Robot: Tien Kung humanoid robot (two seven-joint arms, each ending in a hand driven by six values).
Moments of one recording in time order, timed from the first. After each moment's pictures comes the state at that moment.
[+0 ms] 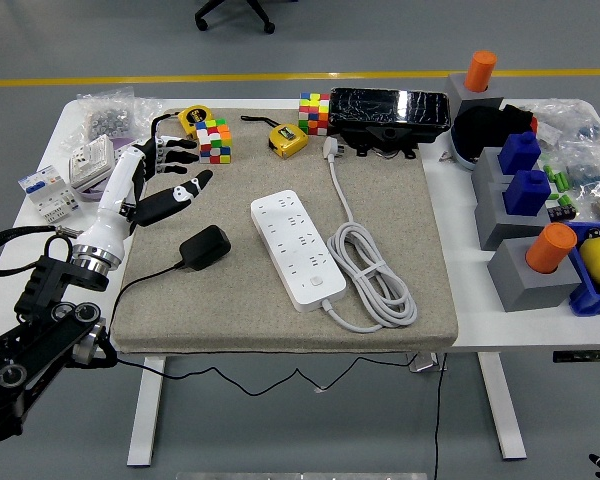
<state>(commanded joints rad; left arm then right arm) -0.37 0.31 -0.91 -1.24 1.12 0.40 -0.33 0.09 -0.26 1.20 0.28 -0.73 0.02 -0.15</state>
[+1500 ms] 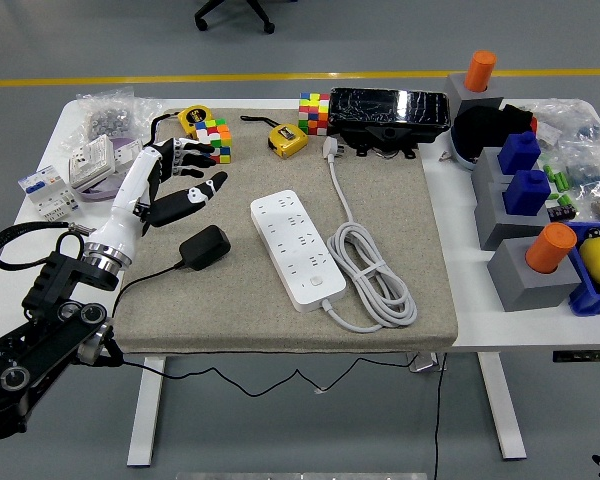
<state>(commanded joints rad) -0.37 0.31 -0.89 -1.29 1.14 0.38 -0.27 0.09 -0.26 1.20 0.28 -0.73 0.02 -0.15</state>
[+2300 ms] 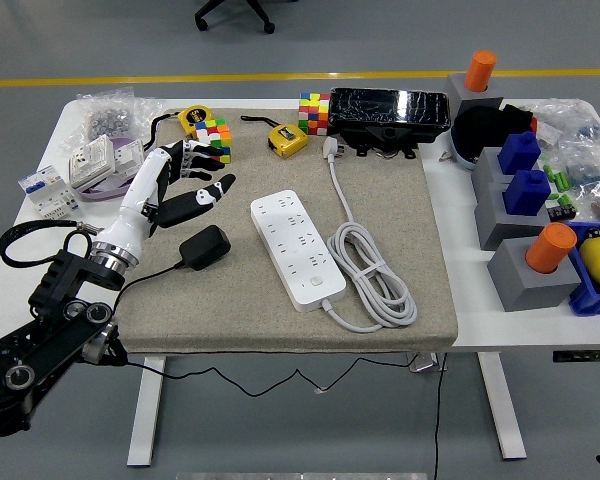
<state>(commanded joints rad) -0.39 0.31 -0.87 -1.28 1.15 0.37 -0.25 0.09 -0.27 1.19 0.28 -0.73 0.02 -0.15</state>
